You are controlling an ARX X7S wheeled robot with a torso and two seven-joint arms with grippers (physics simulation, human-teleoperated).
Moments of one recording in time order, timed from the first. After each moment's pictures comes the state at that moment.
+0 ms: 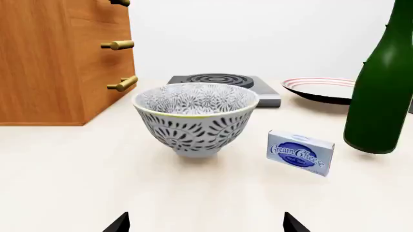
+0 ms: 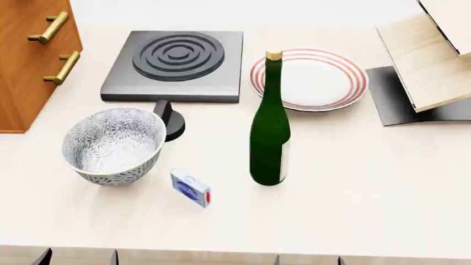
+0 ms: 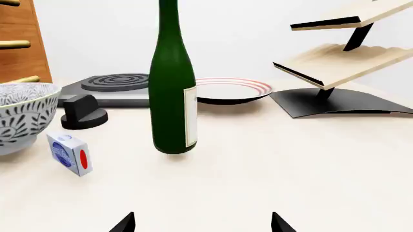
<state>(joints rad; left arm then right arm) 0.00 0.00 0.00 0.00 0.00 0.00 0.00 0.00 0.00 0.00 0.00 0.00 0.00 0.00</state>
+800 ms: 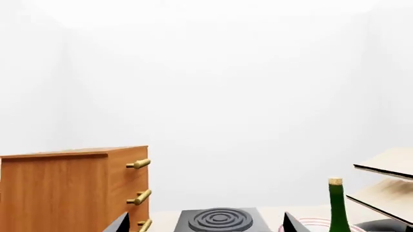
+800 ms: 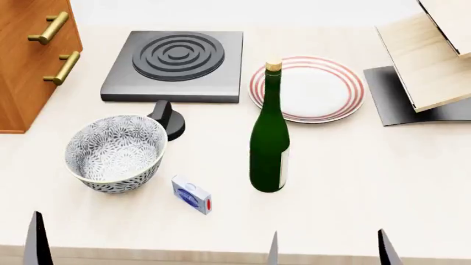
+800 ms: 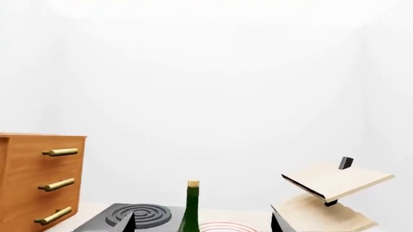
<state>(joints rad) 0.25 -0.04 0.08 0.92 0.07 -0.23 -0.07 -0.31 0.09 -0.10 -0.91 -0.04 0.15 0.08</state>
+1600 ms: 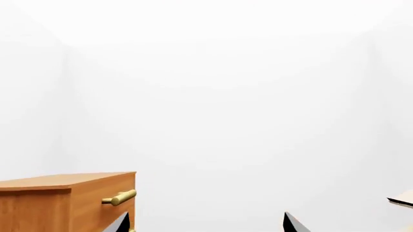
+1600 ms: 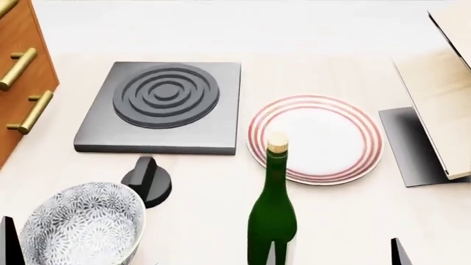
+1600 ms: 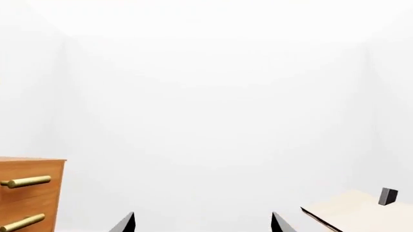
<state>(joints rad) 0.32 0.00 0.09 1.04 0.11 -0.20 -0.04 -0.39 0.00 -0.09 -1.04 -0.09 0.13 -0.01</state>
